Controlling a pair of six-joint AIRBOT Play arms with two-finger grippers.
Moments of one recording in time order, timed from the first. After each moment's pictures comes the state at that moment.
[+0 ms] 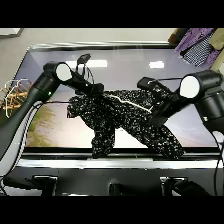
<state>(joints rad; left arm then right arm) -0.47 -1.64 1.76 1.27 -1.25 -1.81 0.33 -1.15 1.37 -1.50 1.63 1.04</state>
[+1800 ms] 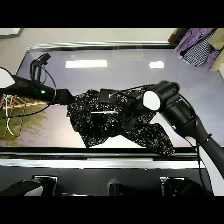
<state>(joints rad) -0.19 -1.22 1.41 1.10 -1.38 -1.48 0.61 -1.22 1.38 -1.42 1.29 0.75</state>
